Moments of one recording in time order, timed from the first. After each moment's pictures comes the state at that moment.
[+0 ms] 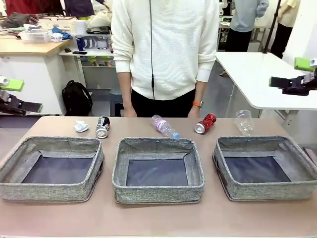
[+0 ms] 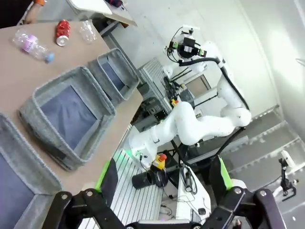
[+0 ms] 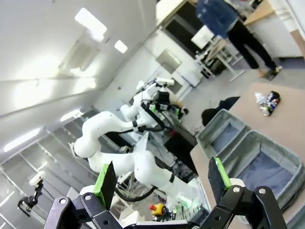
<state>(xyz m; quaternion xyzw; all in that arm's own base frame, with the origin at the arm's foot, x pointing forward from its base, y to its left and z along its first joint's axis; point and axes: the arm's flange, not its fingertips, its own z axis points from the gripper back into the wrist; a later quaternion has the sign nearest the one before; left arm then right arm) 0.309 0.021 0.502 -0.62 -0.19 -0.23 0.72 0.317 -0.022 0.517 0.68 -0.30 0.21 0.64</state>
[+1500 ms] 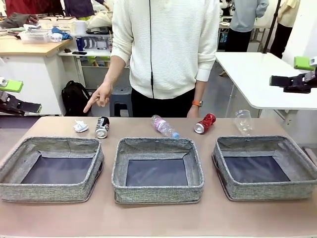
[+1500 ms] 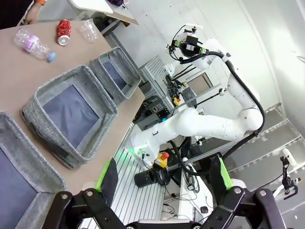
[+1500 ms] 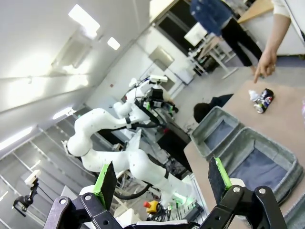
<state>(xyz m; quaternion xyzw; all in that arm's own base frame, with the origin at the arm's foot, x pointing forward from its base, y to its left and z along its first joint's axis) 0.308 0.026 0.504 -0.62 -0.19 -0.23 0.73 0.312 -0.027 0.523 0.66 -0.31 0.21 0.65</state>
